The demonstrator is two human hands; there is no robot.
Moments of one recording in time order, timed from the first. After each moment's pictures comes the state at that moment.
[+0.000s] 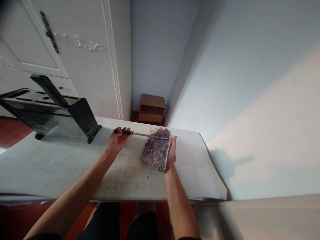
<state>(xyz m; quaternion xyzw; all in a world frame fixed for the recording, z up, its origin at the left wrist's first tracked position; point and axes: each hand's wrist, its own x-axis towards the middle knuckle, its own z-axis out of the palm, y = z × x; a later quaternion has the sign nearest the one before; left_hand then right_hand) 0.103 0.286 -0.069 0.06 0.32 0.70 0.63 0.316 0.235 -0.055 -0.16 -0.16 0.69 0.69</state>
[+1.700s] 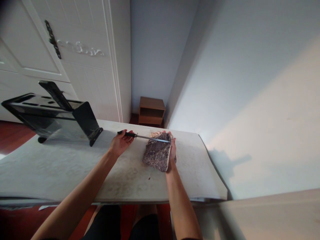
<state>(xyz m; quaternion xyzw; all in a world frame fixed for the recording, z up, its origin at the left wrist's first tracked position) 0.101 0.279 -0.069 0.10 0.32 0.63 0.70 0.324 0.243 -0.071 -0.19 -0.12 0.65 0.73</state>
